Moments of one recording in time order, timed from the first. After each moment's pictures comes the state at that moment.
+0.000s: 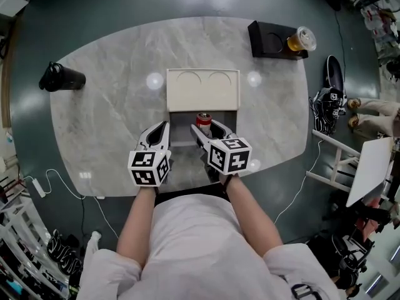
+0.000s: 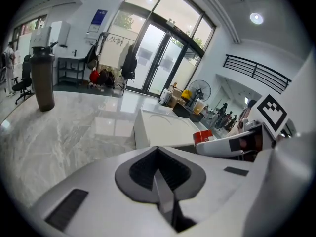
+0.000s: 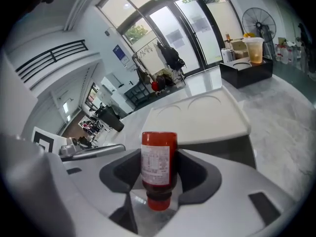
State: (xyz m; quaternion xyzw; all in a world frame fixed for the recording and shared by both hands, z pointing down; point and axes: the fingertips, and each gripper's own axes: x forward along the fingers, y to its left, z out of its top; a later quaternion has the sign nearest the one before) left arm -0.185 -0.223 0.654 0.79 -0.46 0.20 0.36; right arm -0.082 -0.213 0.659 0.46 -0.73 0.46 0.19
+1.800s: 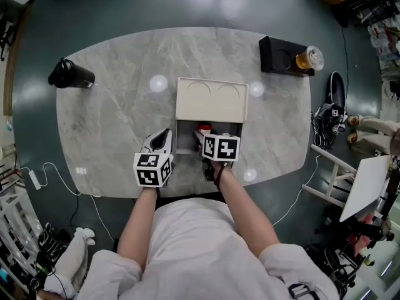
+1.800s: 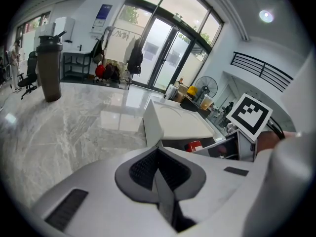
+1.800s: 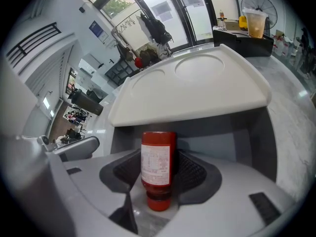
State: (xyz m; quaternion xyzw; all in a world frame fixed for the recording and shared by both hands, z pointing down) left arm -0.203 -0.221 0.682 0.76 -0.47 0.22 0.38; right arm -0.086 -0.208 0.736 0.46 -0.64 0.54 0.31
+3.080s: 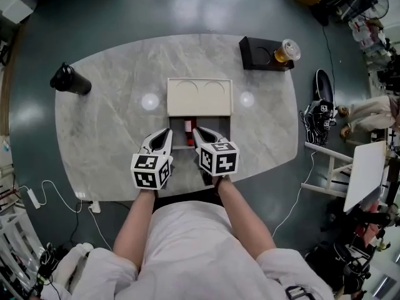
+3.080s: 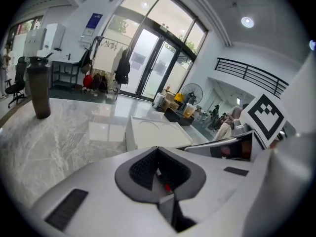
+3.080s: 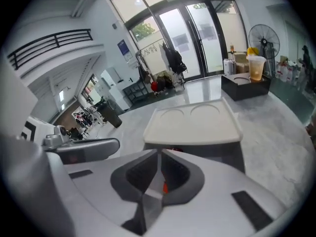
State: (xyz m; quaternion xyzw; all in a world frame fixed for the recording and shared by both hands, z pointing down) left arm -0.177 -0.206 0.621 0.82 -0.43 0.18 0.33; right arm -0.091 -0.201 0.642 0.49 -0.73 0.41 0.23
